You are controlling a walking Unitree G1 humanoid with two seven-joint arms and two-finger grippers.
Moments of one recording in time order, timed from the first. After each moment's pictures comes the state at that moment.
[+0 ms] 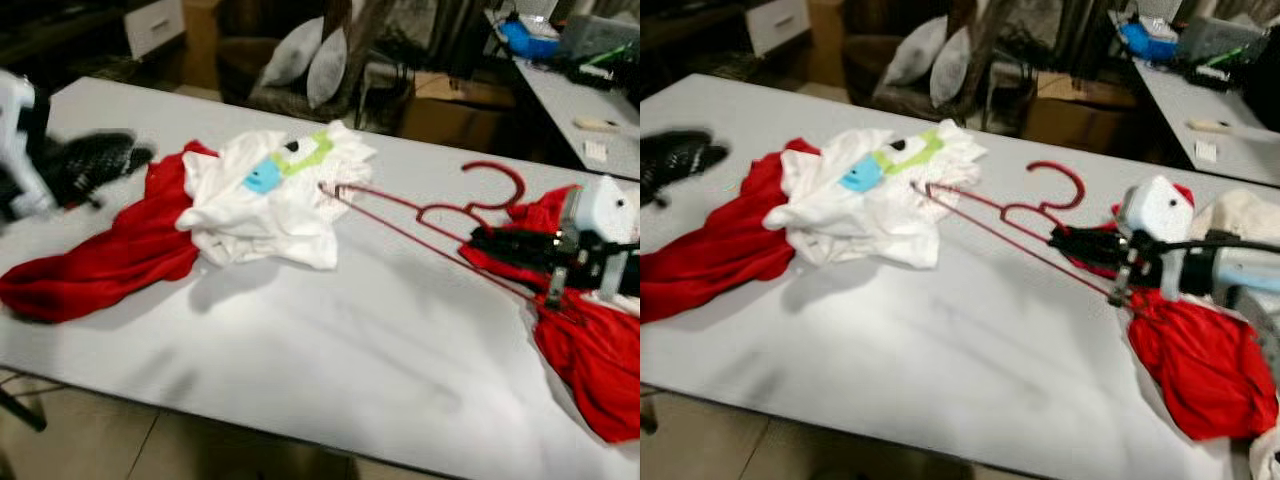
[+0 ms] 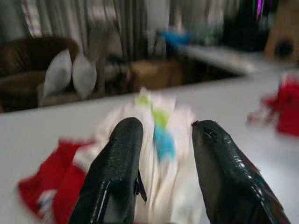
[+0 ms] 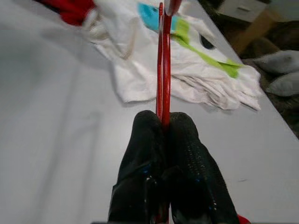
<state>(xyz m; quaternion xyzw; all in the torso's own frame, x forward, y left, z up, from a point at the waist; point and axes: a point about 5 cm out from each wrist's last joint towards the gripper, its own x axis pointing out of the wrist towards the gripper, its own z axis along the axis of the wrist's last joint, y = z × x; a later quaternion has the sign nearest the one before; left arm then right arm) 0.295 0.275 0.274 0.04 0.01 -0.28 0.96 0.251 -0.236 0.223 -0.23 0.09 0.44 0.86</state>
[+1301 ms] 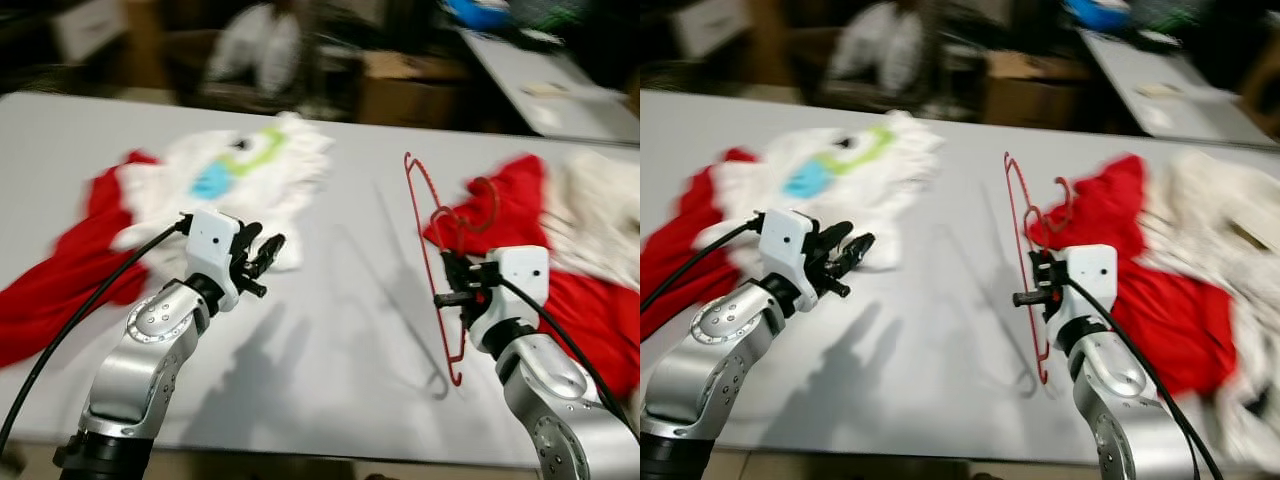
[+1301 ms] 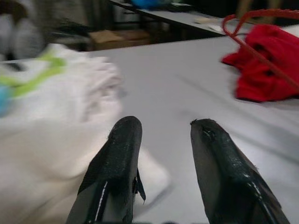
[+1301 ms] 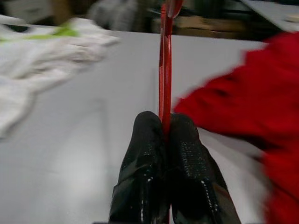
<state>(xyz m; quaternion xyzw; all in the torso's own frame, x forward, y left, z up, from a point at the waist) 0.277 0.150 0.145 0.04 0.05 -0.24 0.97 0.230 -0.164 0.141 0.01 0.09 0.07 0.99</state>
